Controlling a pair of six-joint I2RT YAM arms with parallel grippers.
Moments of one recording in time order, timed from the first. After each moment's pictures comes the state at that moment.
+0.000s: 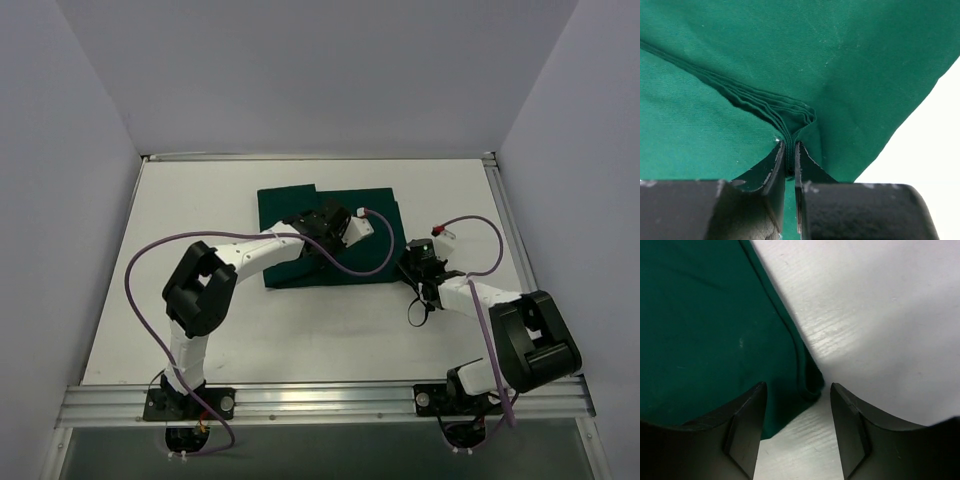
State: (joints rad) left arm -0.80 2.00 1.53 -0.53 -0.10 0.35; right arm 0.32 1.40 0.50 0.07 0.34 0.78
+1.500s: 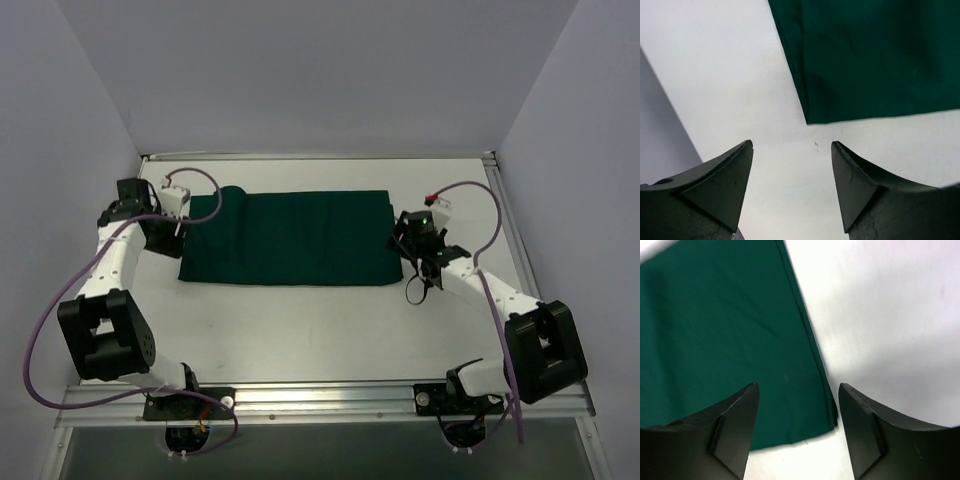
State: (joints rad) left arm 0.18 1.51 1.14 -0.74 0.07 0.47; right arm 0.38 1.33 0.66 -0.11 0.34 0.69
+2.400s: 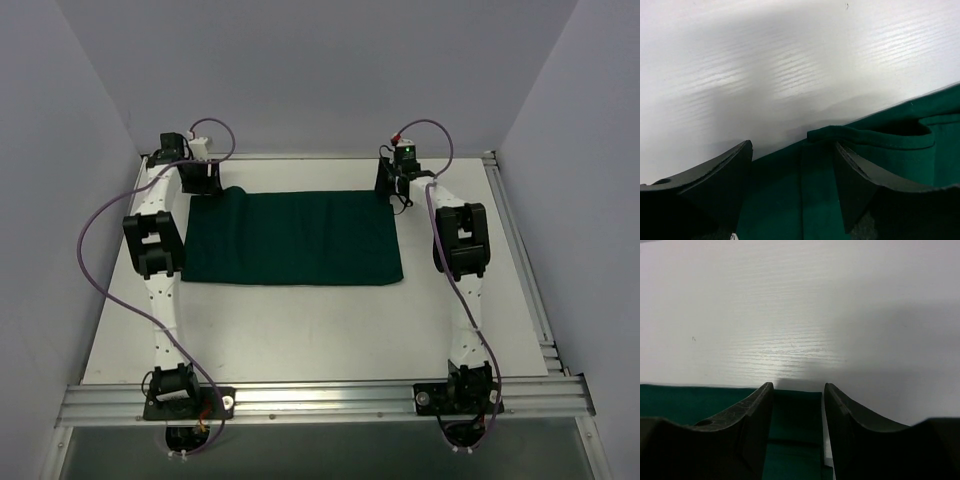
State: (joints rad) left arm 0.10 2.60 2.39 -0.75 0.35 0.17; right arm 0.16 2.42 1.89 -0.20 -0.02 0.26
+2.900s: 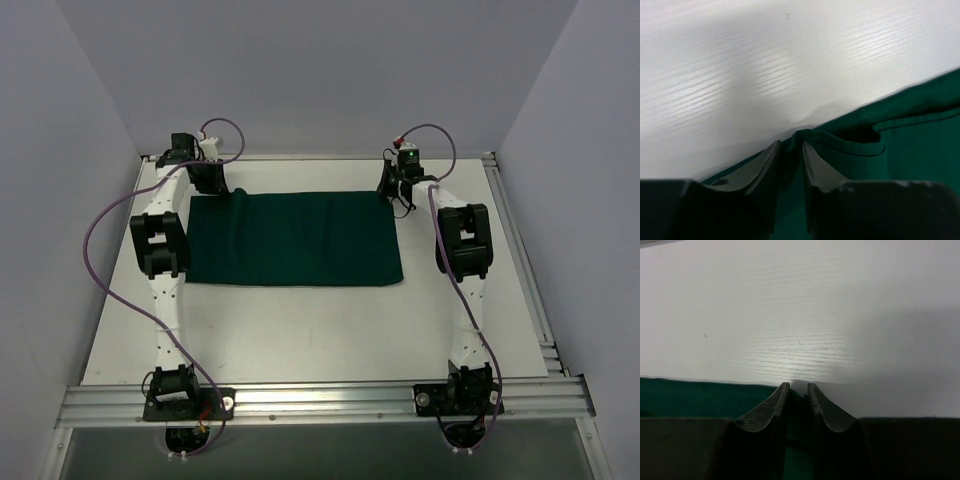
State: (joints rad) left arm 0.06 2.62 2.40 -0.75 0.42 0.11; right arm 0.16 2.40 1.81 -0.11 -0.09 0.28
